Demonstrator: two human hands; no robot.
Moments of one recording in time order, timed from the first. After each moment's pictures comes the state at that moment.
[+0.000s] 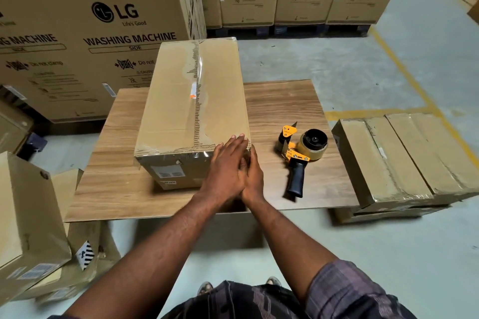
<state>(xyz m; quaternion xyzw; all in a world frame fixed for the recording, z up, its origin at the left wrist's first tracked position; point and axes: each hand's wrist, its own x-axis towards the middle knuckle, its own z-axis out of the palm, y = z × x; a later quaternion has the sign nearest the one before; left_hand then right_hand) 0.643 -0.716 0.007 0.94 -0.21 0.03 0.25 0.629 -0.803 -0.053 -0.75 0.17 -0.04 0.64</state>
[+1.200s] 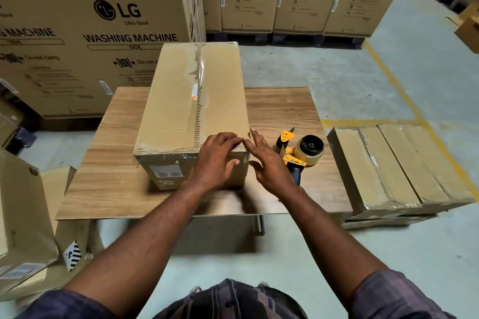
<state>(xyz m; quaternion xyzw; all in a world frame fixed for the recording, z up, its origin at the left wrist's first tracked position) 0.677 -0.687 0.005 0.93 -0.26 0.09 0.25 0.641 -0.881 -0.019 -0.92 -0.14 -0.09 0.36</state>
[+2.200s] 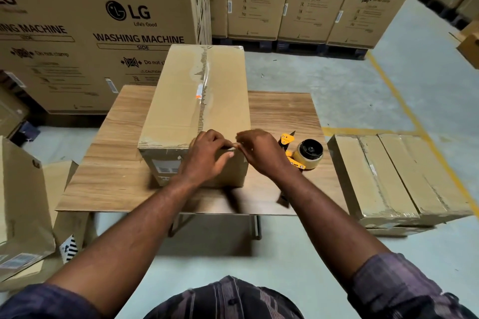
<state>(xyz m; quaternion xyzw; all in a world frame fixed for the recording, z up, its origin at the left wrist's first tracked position) 0.676 -0.664 0.011 0.92 -0.24 0.14 0.28 0.665 -0.864 0.039 -0.95 -0.19 -0.10 0.24</state>
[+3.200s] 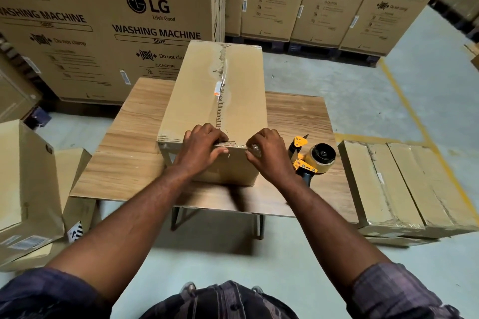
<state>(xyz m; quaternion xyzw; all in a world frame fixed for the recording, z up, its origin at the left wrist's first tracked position) 0.682 -0.617 0.025 0.96 -0.17 0.09 0.22 0.654 -0.834 0.028 -0.96 -0.11 -0.13 0.22</state>
